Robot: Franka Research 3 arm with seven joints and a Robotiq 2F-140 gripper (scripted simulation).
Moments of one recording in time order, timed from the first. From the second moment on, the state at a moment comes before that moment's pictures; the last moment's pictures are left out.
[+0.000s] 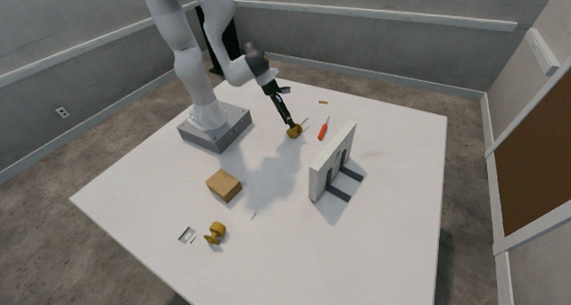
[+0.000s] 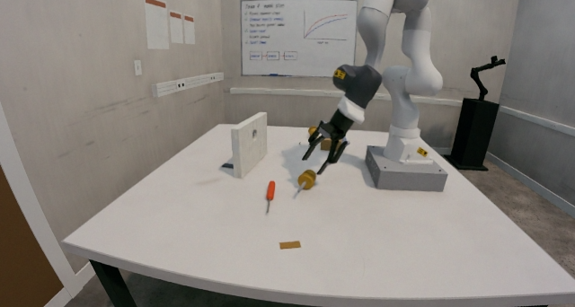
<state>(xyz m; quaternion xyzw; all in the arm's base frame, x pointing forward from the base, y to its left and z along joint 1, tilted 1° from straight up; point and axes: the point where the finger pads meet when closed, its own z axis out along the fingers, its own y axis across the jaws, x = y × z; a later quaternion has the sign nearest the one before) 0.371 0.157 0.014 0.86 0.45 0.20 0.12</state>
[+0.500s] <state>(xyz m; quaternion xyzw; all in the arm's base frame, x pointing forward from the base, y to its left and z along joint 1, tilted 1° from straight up) 0.373 0.159 -0.001 0.80 0.56 0.16 0.13</state>
